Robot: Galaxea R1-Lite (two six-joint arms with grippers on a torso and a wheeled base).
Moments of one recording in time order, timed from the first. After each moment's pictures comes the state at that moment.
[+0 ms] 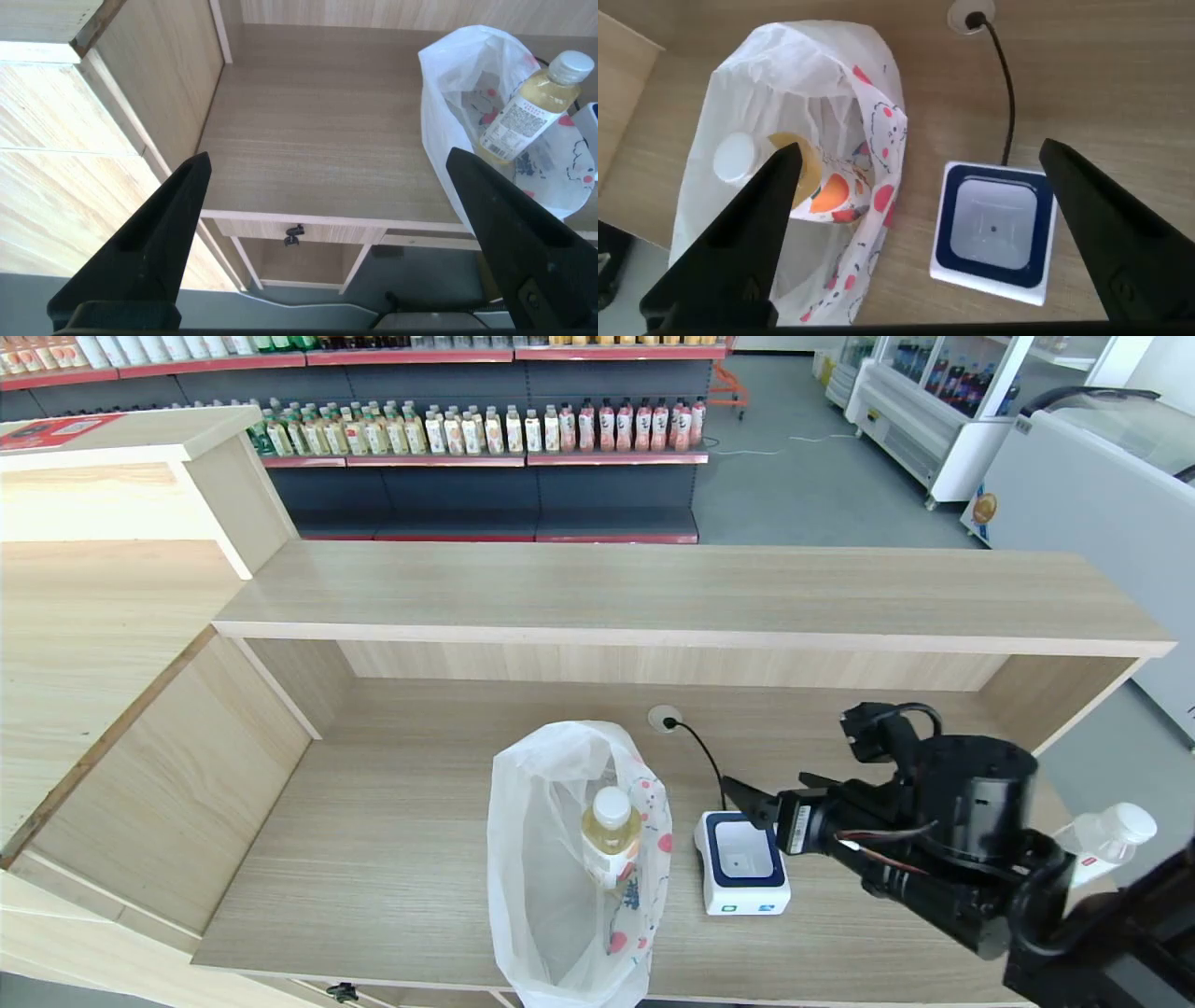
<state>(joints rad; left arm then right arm) 0.00 0.00 0.00 0.00 0.00 0.00 0.54 1.82 -0.42 -1.18 -0.14 0.24</state>
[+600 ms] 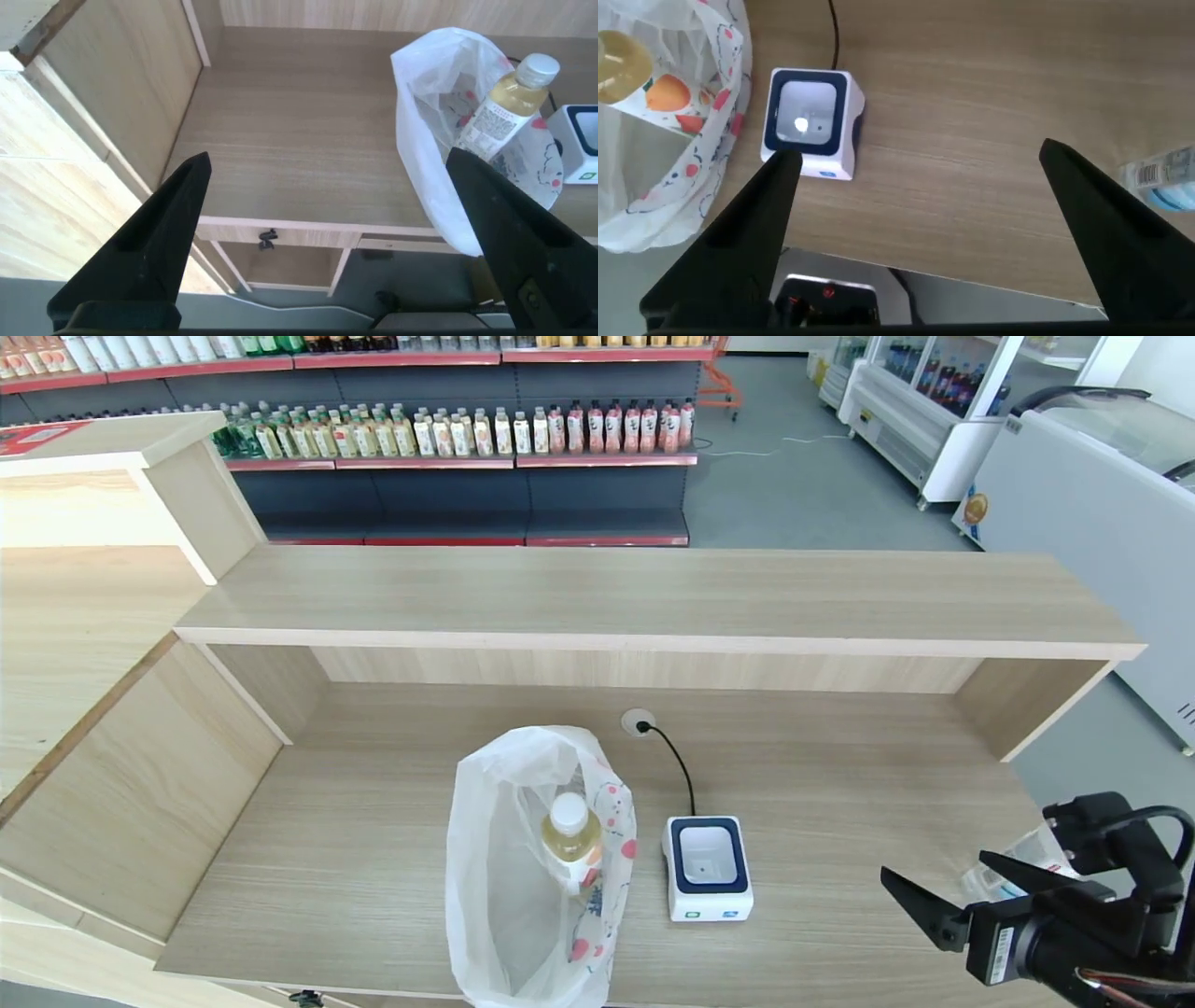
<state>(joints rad) 0.00 0.00 0.00 0.00 0.00 0.00 0.41 1.43 -0.01 -1.12 -0.20 0.08</state>
